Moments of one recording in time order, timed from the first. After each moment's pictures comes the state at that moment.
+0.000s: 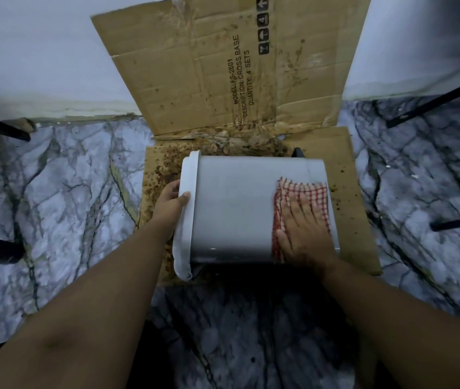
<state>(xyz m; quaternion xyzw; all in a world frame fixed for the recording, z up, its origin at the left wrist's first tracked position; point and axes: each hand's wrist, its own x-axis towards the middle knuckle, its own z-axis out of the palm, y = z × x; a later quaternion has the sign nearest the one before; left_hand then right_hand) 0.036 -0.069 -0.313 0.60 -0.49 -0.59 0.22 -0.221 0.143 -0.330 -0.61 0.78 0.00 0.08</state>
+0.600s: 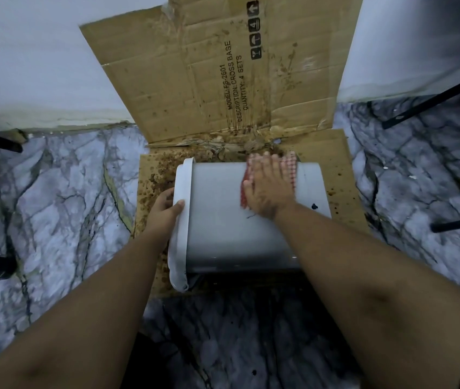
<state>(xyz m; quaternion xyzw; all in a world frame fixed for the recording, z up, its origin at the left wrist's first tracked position) 0.039 -0.072 -0.317 0.60 -0.50 -0.58 0.23 -0.219 0.005 -0.314 -0.57 0.81 -0.02 0.13</state>
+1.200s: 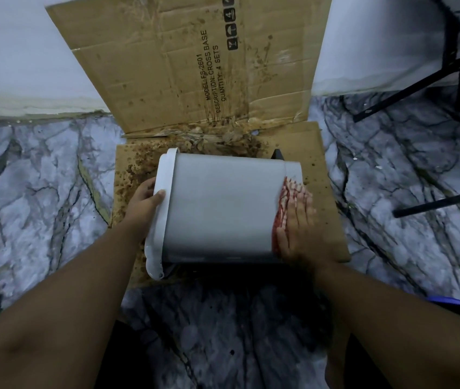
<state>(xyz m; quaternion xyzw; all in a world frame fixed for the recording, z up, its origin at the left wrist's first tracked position) 0.030 -0.062 -0.309 0.59 -0.51 -0.59 0.22 -0.250 0.186 -0.337 -0.55 0.83 -0.07 0.11</state>
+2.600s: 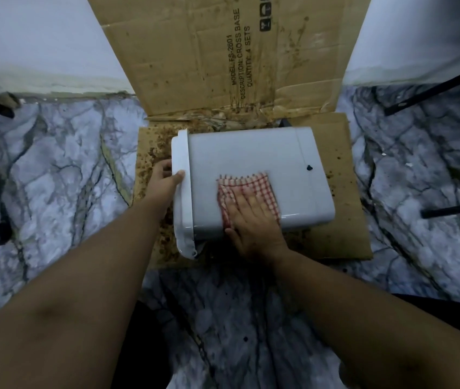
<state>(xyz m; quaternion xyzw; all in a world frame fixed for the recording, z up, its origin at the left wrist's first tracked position) 0.042 -0.081 -0.324 0.60 -0.49 -0.60 0.22 -0.137 0.114 -0.332 -0.71 0.70 -0.04 0.09</state>
